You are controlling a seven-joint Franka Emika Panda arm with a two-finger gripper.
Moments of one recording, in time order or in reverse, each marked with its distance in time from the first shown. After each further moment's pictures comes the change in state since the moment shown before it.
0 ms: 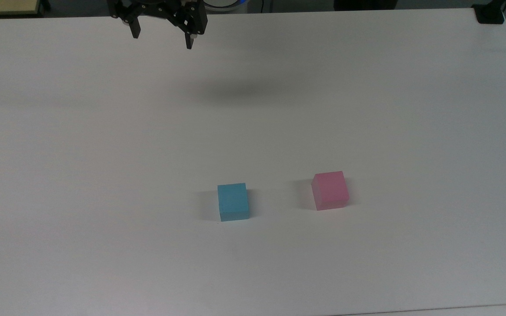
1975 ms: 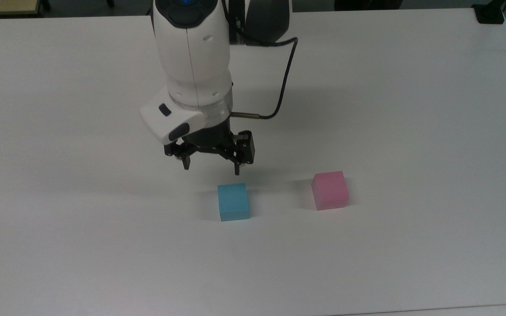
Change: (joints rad) arm 0.099 0.504 0.011 0.373 0.041 0.306 0.039
